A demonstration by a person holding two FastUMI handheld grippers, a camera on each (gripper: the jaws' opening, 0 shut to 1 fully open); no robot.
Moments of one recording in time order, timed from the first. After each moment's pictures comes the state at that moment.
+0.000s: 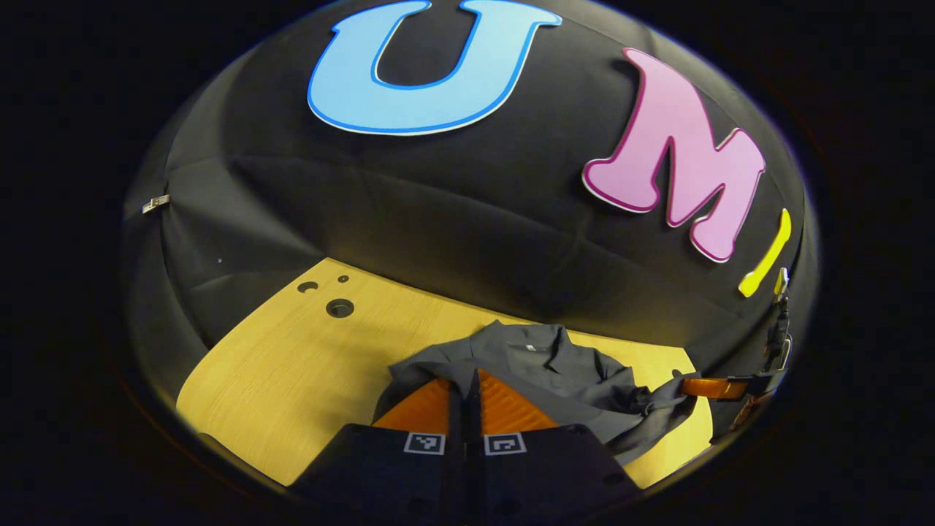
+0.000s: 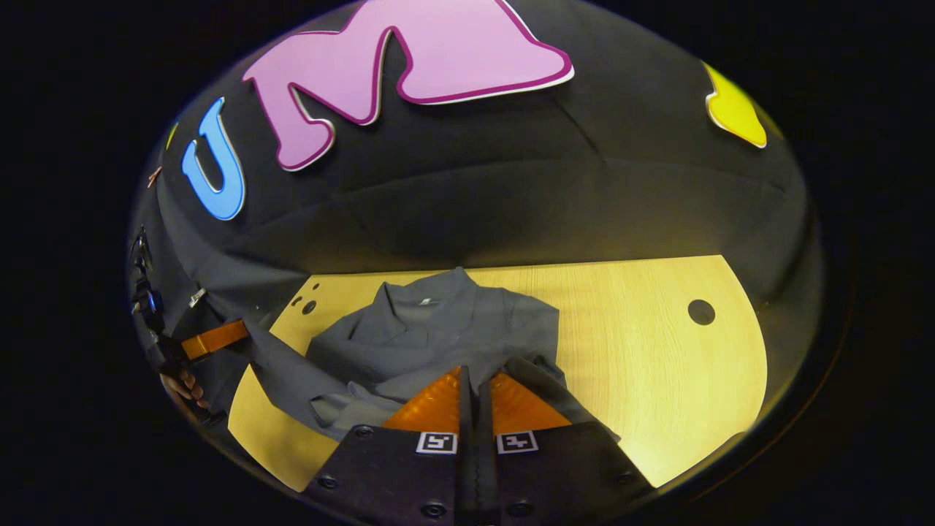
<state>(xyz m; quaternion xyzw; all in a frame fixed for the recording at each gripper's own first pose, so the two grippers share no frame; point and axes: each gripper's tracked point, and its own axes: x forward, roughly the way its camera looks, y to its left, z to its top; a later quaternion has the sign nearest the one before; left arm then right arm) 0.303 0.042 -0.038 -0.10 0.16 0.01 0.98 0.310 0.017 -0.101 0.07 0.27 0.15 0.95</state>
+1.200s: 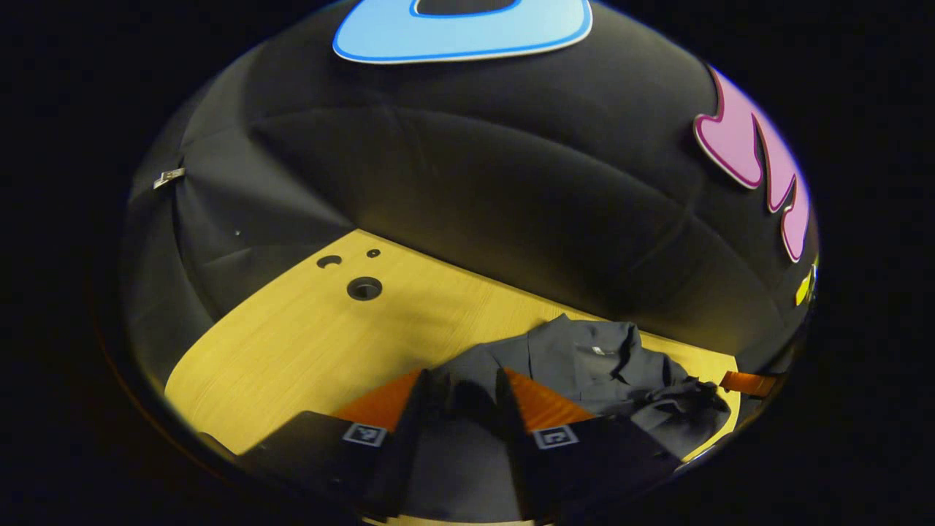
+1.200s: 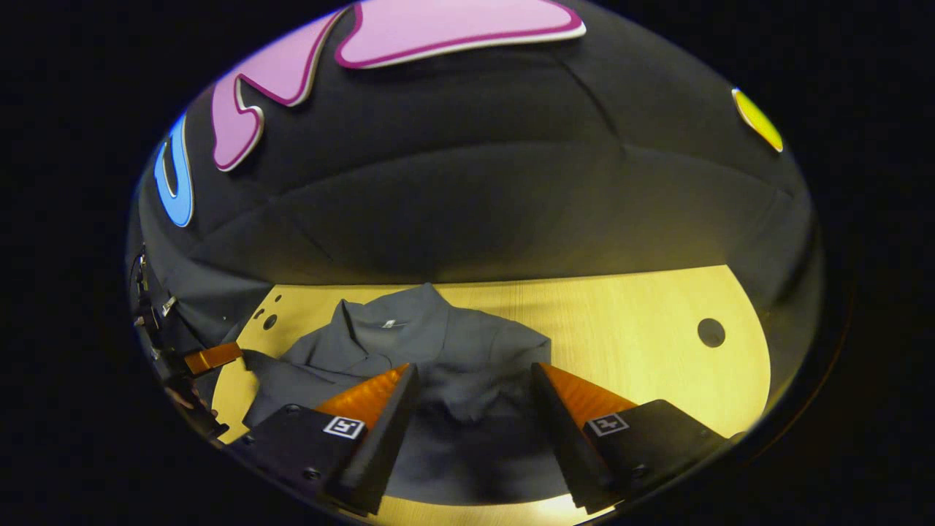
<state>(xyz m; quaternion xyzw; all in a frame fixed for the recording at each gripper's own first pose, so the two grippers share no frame) 0.352 0.079 -0.081 -0.12 0.19 0.10 0.97 0.367 0.014 -0.114 0.05 0.26 0.11 0.96</state>
